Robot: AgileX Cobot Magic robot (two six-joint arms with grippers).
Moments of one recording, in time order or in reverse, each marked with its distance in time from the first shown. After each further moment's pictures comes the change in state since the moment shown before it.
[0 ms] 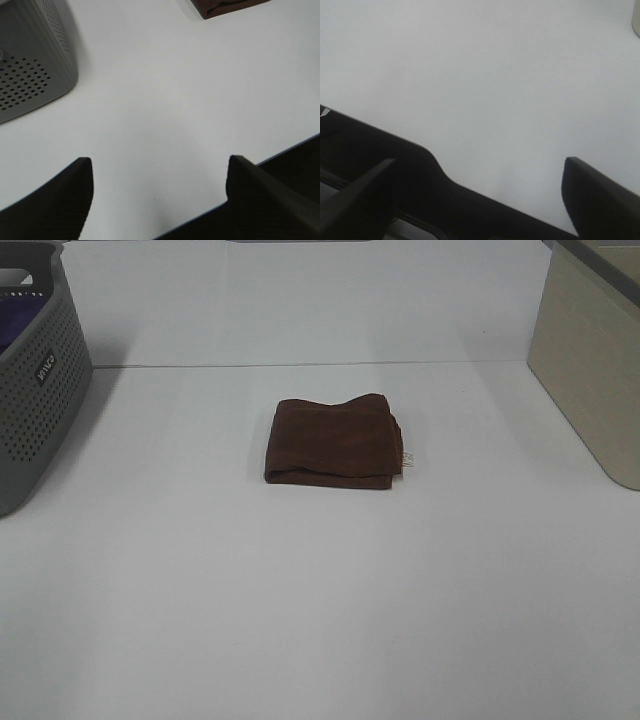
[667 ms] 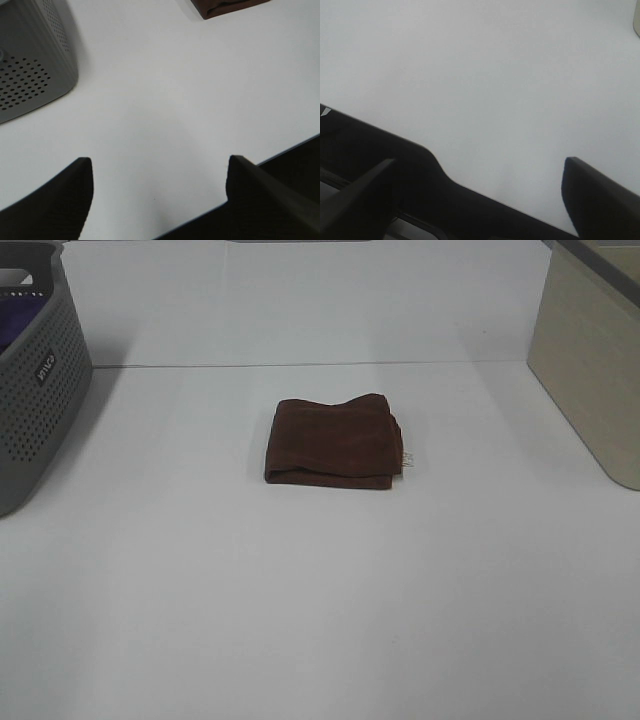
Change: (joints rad) left arm 0.007 0.000 0.000 0.000 -0.001 0.000; right arm -0.001 0.000 0.000 0.003 0.000 -0.005
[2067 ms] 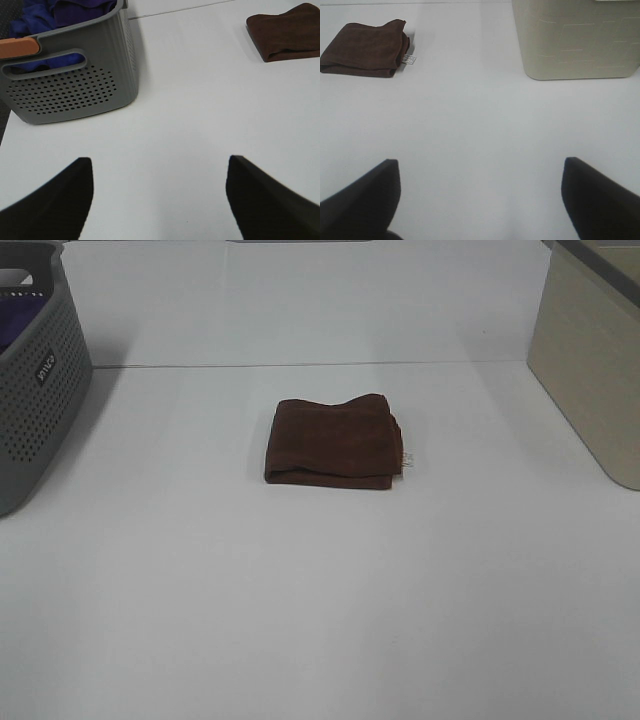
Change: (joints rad) left arm 0.238 -0.164 0.004 0.000 -0.003 0.000; right arm -0.389 -0.335 0.000 0.029 -0.005 0.000
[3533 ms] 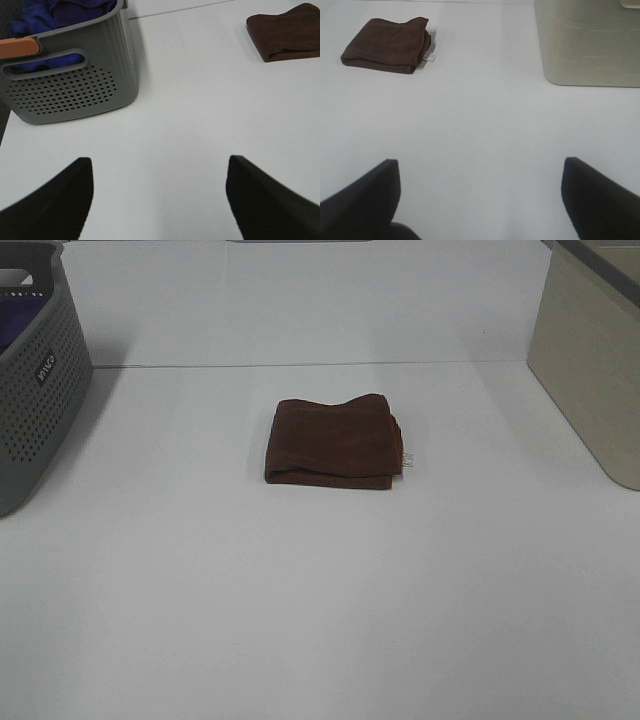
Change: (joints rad) left arm 0.000 0.000 0.000 0.000 0.000 0.000; right arm 0.000 0.000 0.000 0.071 0.000 -0.075
